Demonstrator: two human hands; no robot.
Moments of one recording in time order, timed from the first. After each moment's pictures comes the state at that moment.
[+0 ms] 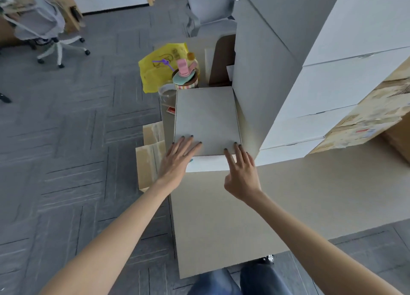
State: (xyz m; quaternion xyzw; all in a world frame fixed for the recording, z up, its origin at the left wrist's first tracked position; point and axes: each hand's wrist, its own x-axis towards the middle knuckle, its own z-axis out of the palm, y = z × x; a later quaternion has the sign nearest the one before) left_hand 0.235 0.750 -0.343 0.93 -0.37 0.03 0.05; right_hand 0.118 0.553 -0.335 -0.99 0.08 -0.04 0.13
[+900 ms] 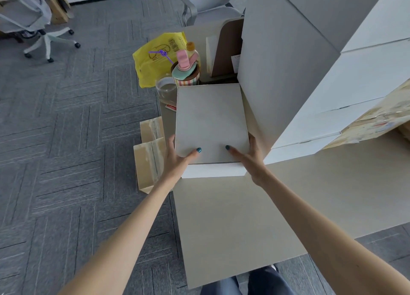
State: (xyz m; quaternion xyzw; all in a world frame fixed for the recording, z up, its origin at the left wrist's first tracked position) left_hand 0.250 0.742 -0.344 0.80 0.00 -0.16 0.58; right_hand 0.171 0.534 -0.349 -0.66 0.27 -0.05 0.70
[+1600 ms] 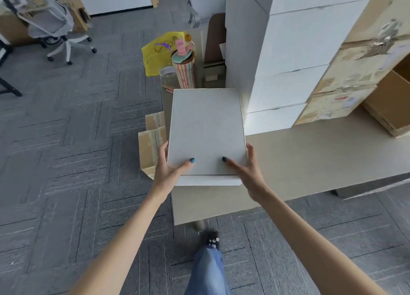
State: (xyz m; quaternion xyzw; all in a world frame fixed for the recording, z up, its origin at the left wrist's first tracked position) left_hand 0.050 0.784 -0.308 0.77 -0.03 -0.11 0.62; right_hand -0.023 0.566 -0.326 -0.66 0.18 -0.06 0.73
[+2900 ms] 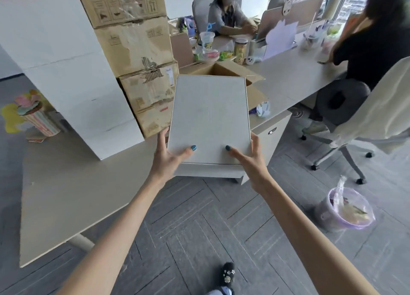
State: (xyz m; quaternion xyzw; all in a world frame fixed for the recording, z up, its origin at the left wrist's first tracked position) left_hand -0.238 0.362 -0.201 0.73 -0.28 -0.17 0.60; right_hand -0.397 0.192 -0.221 -0.62 0.27 -0.29 0.68
